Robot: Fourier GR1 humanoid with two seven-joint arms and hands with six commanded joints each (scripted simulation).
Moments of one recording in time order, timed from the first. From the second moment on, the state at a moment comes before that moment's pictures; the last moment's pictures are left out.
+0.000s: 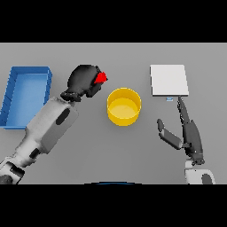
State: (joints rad) left arm -0.72 0.24 -0.48 -1.12 -0.67 0.01 0.29; right arm 0.18 -0.08 0.12 -1.77 0.25 -0.04 -0.08
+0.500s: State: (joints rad) left arm -0.93 0.30 -0.73 -1.04 -0.85 -0.20 0.25; right arm 0.19 -0.06 0.11 -1.76 0.22 -0.04 -0.11
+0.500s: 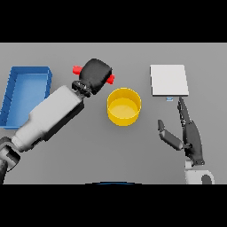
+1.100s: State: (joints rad) left arm -1.12 0.30 -1.04 -0.93 -1.03 -0.34 0.11; right arm 0.18 -0.05 0.09 -1.74 0.20 -0.05 -0.10
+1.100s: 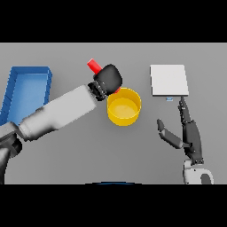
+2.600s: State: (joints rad) left arm -1.63 0.41 -0.97 -0.49 -0.84 -0.26 0.01; right arm 0.14 -0.04 0.10 -1.72 0.21 -0.06 -0.12
